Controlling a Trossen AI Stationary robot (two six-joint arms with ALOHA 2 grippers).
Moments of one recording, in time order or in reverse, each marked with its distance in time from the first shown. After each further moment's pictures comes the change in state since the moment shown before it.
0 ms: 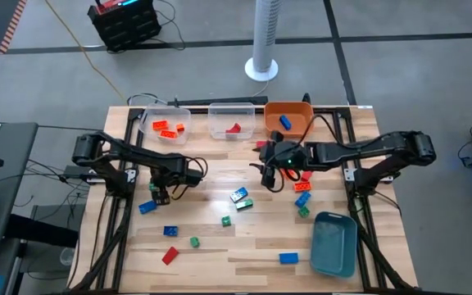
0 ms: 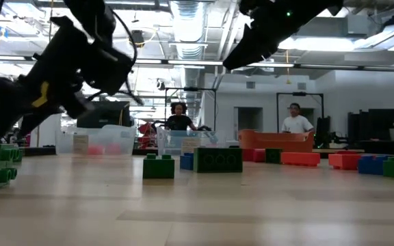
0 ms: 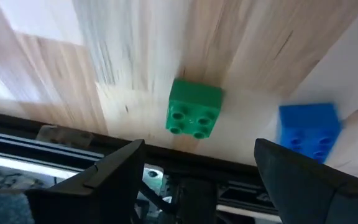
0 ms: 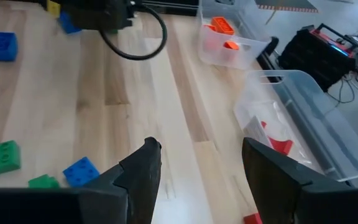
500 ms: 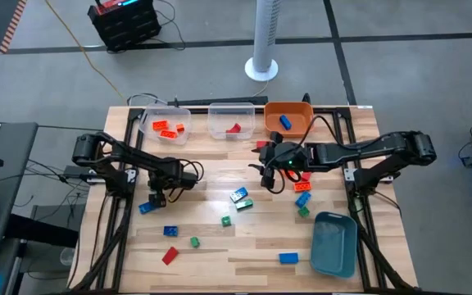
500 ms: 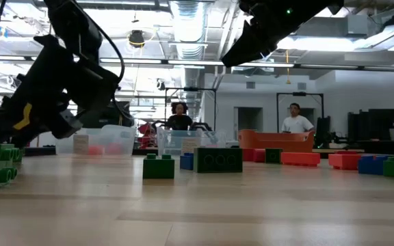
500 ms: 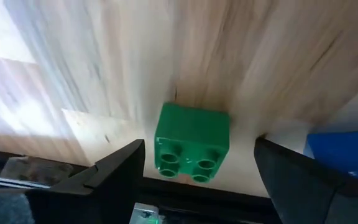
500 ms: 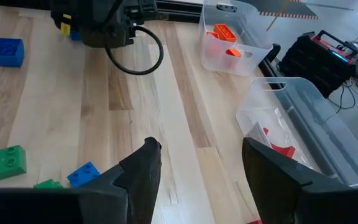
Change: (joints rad) left arm 0.000 0.000 -0.154 0.194 -0.001 0.033; right arm 0.013 0.000 0.000 0.019 0.003 -0.005
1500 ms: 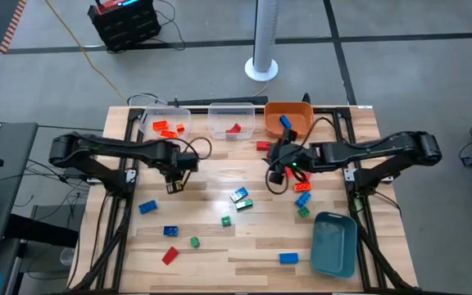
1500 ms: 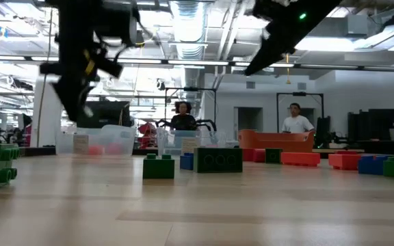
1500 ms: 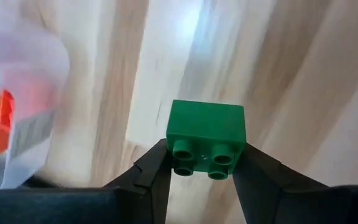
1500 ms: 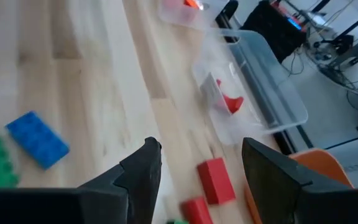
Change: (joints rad) left arm 0.056 -0.261 0.240 0.034 -0.154 -0.040; right arm 0.018 -0.085 0.000 -0.262 0.186 0.029
